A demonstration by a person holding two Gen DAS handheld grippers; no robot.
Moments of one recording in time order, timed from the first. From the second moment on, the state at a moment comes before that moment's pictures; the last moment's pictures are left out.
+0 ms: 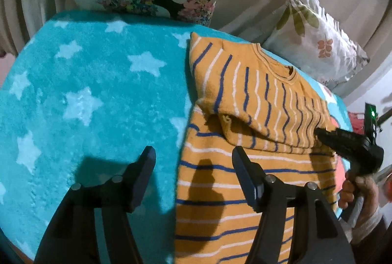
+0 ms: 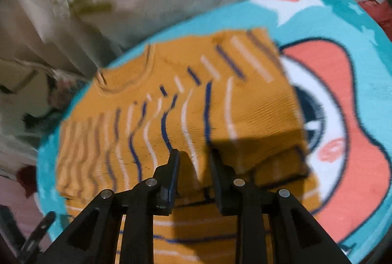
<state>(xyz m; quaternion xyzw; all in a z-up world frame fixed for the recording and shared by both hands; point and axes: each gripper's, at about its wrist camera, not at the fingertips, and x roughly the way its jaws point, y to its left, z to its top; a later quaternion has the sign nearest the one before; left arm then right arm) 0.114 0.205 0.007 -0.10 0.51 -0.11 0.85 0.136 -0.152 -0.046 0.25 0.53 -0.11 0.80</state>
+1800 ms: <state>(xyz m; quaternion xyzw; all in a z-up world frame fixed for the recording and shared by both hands) -0.112 0.184 -0.060 -0.25 0.59 -0.18 0.74 -0.165 -0.124 -0.098 0.37 0.59 0.08 0.71</state>
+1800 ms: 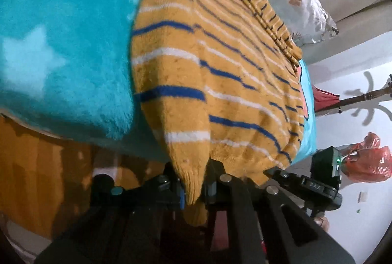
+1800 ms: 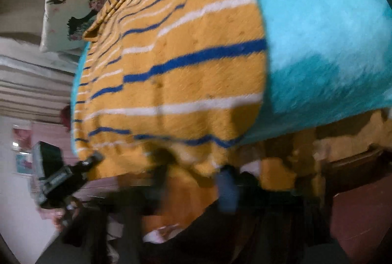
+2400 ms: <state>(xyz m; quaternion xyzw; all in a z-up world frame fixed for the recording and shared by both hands) -0.050 0.177 0.066 -0.26 0.49 -0.21 0.81 -0.119 -0.142 0.045 0.38 0.48 0.16 0.78</state>
